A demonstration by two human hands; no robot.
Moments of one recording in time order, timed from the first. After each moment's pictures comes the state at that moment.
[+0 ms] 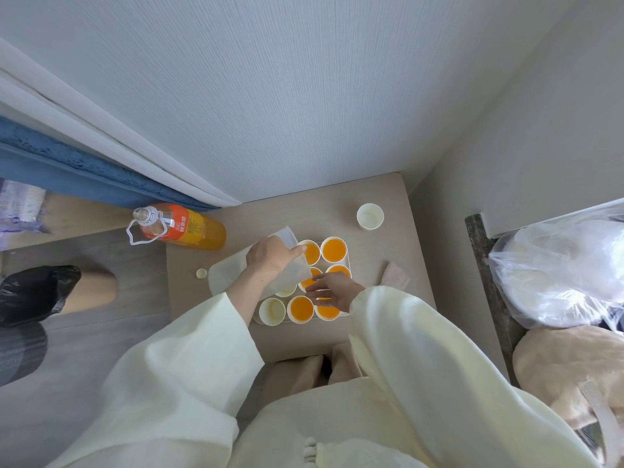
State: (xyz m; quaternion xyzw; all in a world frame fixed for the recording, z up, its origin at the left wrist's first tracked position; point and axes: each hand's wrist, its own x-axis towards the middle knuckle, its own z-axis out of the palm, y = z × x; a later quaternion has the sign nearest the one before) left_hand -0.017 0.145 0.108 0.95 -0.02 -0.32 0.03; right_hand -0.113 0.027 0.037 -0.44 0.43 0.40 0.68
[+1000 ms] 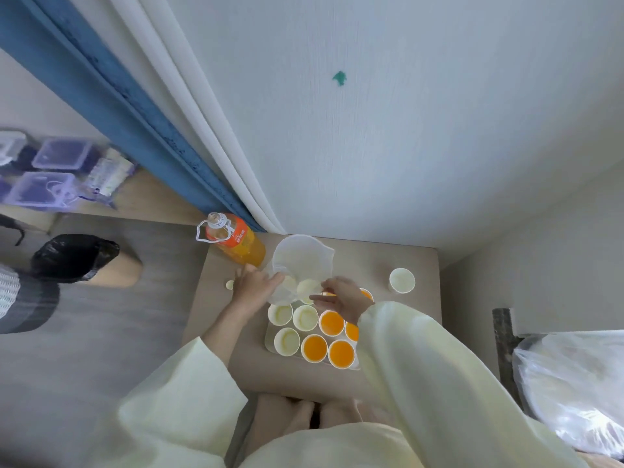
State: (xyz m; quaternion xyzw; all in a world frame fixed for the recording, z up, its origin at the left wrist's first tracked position) left_hand -0.033 0.258 0.147 0.91 0.17 -0.24 0.30; right_hand -0.049 0.059 0.109 -0.48 0.34 0.32 0.75
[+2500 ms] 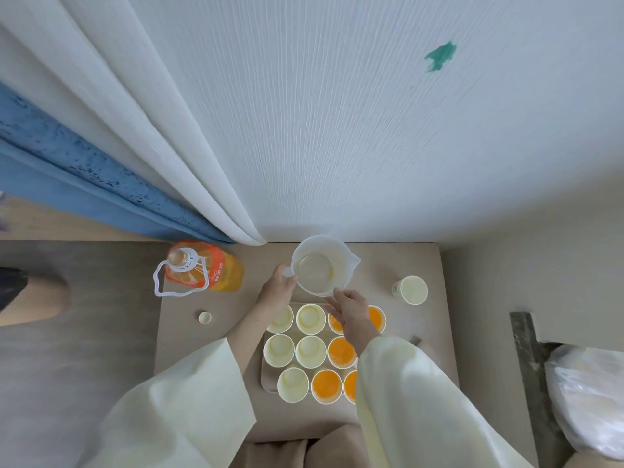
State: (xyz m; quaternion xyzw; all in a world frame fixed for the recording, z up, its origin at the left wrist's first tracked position) left_hand 0.087 0.253 0.003 0.81 0.11 -0.39 0.42; right_hand 0.018 0.098 0.012 -0.46 0.55 0.13 0.68
